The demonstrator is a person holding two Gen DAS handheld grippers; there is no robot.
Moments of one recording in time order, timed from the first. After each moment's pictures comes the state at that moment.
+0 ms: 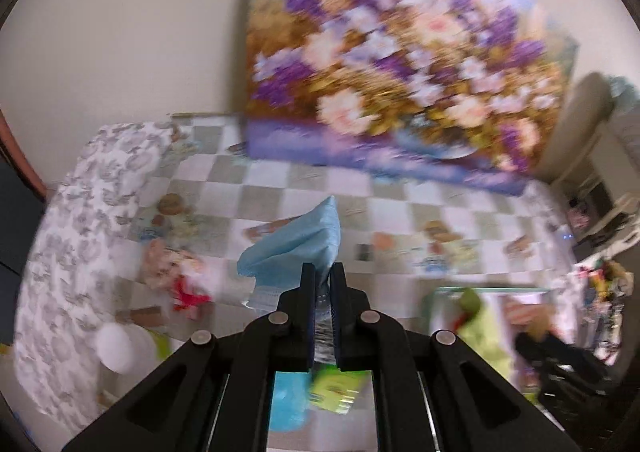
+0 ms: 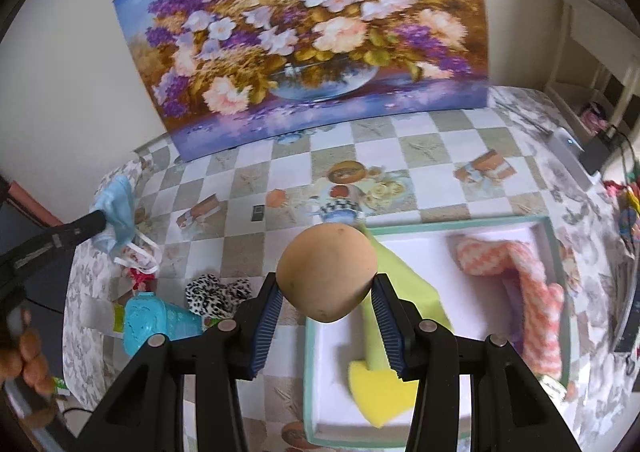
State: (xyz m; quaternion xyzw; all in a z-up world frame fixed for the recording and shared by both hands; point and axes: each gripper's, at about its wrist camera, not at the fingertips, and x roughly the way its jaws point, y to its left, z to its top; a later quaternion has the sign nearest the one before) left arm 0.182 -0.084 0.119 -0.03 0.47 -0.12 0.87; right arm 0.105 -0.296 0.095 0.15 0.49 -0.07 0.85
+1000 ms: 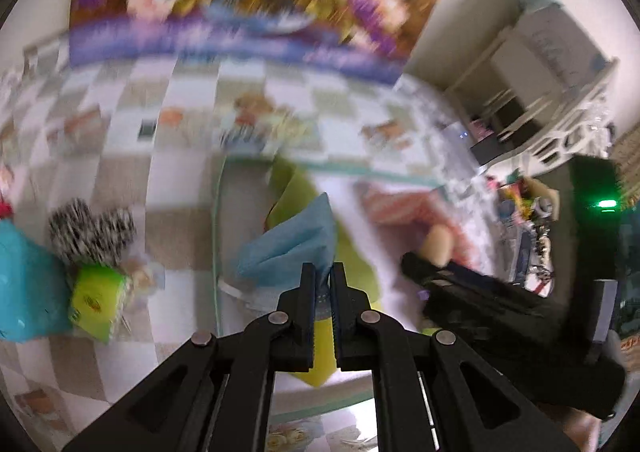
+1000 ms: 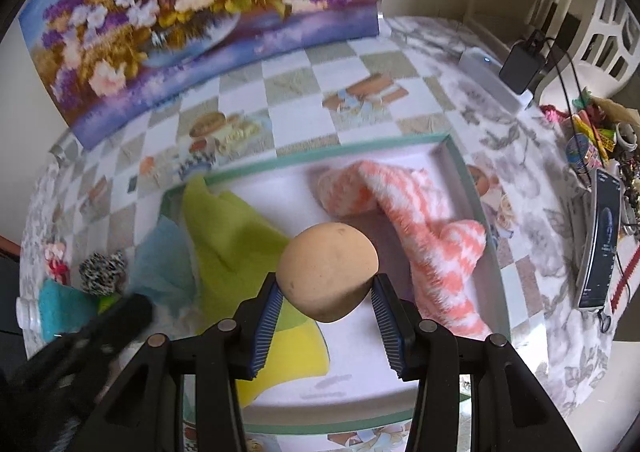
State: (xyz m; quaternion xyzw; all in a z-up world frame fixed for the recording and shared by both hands) left arm 0.109 -0.227 0.025 -0.06 0.56 -0.28 0.78; right arm 0.066 -0.386 0.032 0.16 0.56 -0.17 0.80
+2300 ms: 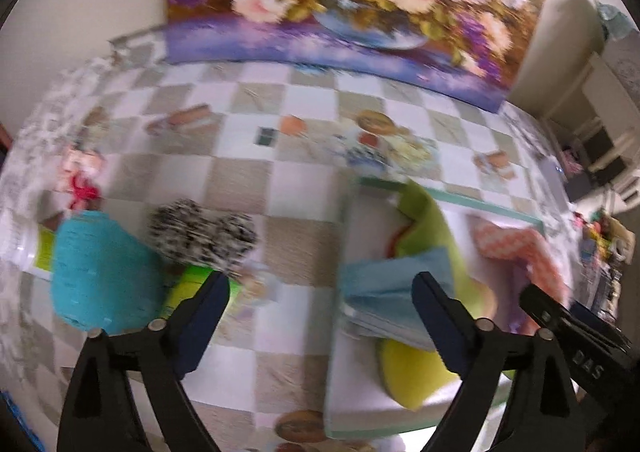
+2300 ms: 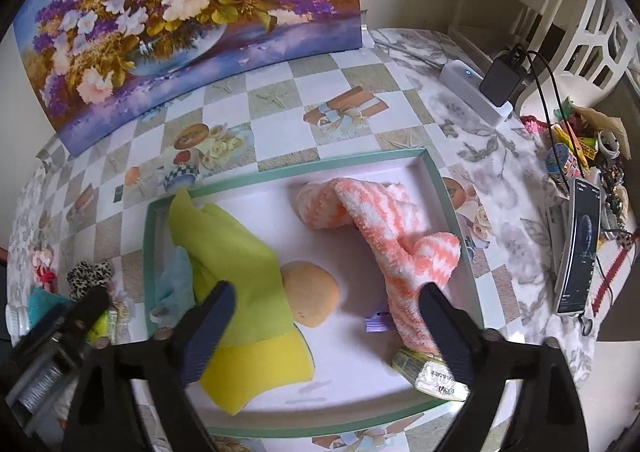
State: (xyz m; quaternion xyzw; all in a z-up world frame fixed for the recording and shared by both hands) left arm 0.130 -0.186 0.031 -0.01 0.55 -0.11 0.83; right arm 0.066 -0.392 0.044 0.14 0.55 -0.20 0.80
